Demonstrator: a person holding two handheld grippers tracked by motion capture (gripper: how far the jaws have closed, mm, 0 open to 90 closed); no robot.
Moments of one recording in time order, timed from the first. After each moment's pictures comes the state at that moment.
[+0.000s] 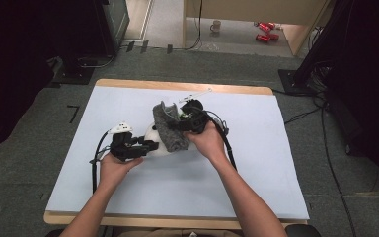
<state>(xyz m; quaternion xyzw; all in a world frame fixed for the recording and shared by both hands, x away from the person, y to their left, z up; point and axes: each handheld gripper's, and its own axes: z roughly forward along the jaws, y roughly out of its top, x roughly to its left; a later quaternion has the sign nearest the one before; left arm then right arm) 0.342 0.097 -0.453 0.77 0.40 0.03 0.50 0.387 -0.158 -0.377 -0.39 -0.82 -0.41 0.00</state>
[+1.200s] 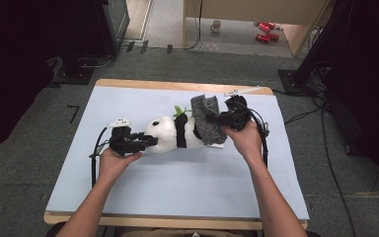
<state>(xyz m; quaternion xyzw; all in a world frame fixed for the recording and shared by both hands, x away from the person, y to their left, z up) 0.357 0.100 -0.451 0.77 0.39 0.01 0.51 0.379 -0.265 -0.360 -0.46 -0.78 -0.42 -0.05</state>
